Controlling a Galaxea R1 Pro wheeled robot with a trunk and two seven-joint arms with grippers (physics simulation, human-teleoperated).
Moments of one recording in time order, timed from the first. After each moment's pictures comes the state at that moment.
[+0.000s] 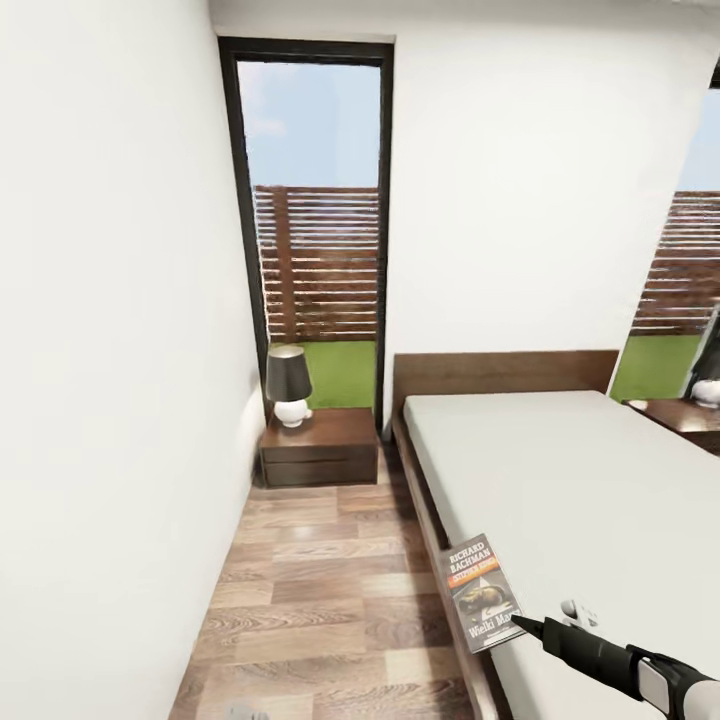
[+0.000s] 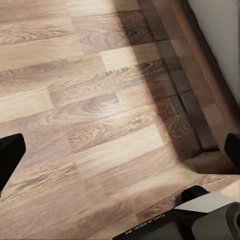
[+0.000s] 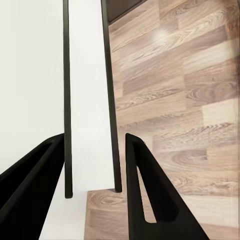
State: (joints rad) left arm -0.41 0.04 0.38 -0.07 -0.43 -0.20 -0.48; right arm -0.68 -0.35 0.39 0.08 -0.75 0.09 0.96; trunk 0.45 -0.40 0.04
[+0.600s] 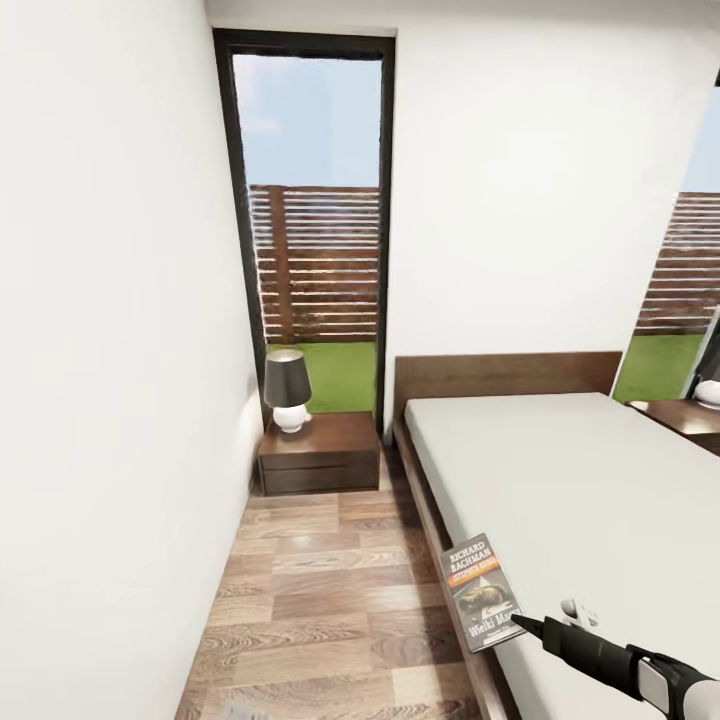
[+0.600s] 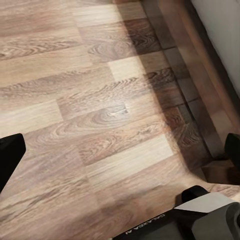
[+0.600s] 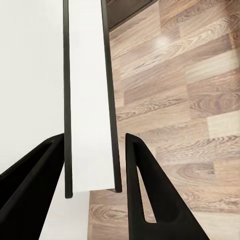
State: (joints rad) left arm -0.41 0.04 0.38 -0.07 -0.43 -0.20 -0.48; right arm -0.68 -0.35 0.39 0.08 -0.75 0.09 0.96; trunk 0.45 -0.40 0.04
